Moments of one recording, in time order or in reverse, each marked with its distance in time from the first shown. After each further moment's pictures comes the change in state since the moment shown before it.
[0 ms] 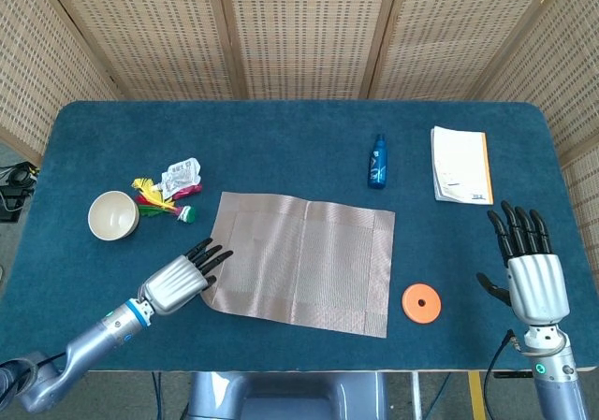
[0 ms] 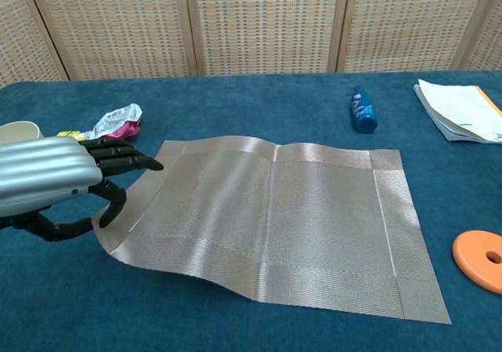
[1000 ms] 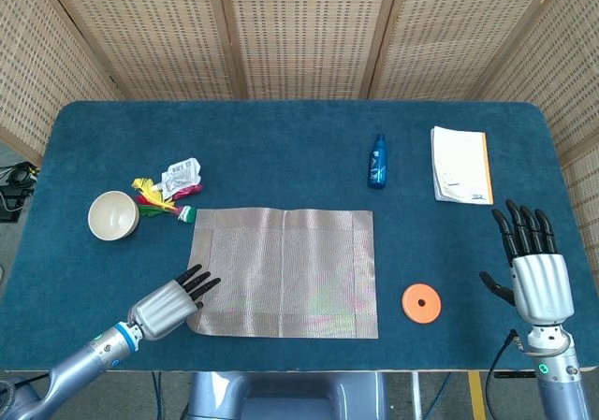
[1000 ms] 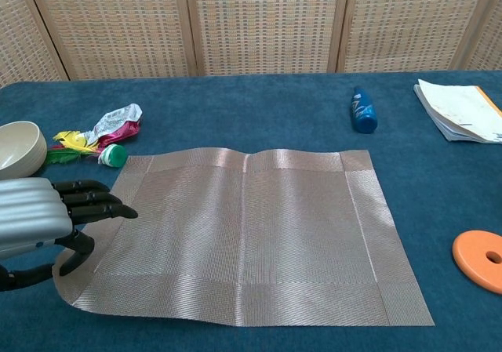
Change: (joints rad) left arm 0.068 0.082 0.022 -0.138 -0.020 -0.114 0.179; right arm -0.005 0.007 0.005 -0.003 0.002 0.003 0.006
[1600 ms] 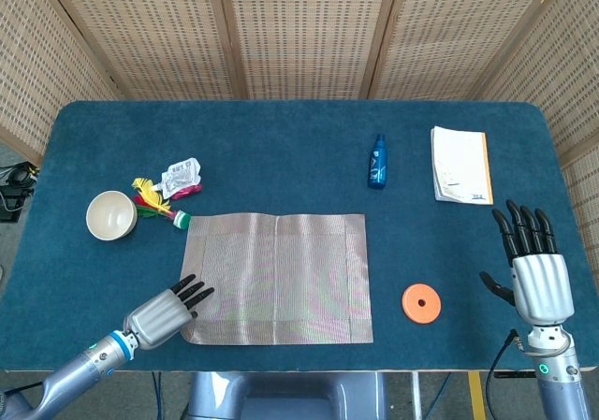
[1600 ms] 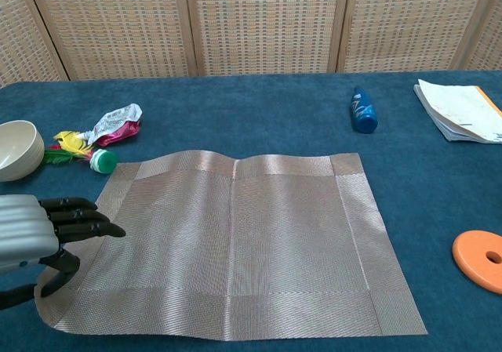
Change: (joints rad) left arm 0.022 0.041 0.005 -0.071 -0.030 -0.057 0.040; right arm -0.001 0.001 0.001 -0.001 -0.002 0.001 -0.001
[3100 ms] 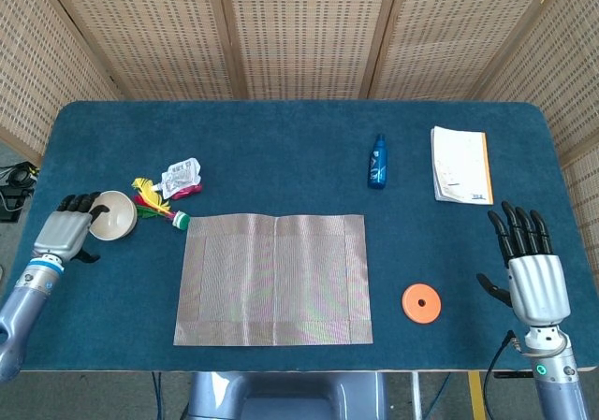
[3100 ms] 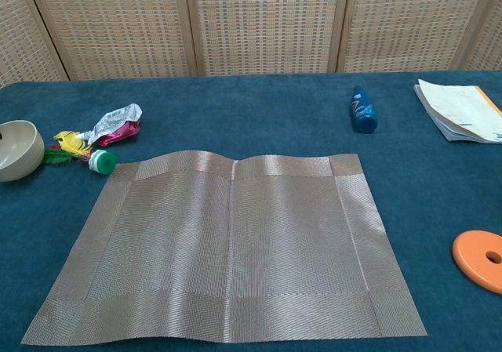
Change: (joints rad) left arm 0.040 -0.059 -0.240 0.521 -0.469 -0.057 -0.438; right arm 0.001 0.002 -0.004 -0.011 -0.004 -0.009 -0.004
